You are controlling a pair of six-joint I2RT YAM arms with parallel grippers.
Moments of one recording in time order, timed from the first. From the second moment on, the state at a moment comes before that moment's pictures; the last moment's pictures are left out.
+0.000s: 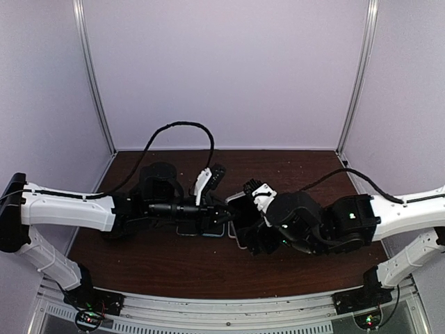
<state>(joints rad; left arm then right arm) -1.04 1.44 0.87 0.36 0.38 -0.28 1.38 1.32 1.07 -0.48 0.63 0.41</state>
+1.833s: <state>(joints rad) -1.12 1.26 0.85 0.20 0.55 -0.03 1.27 1.10 0.88 -0.30 -0.14 0.27</state>
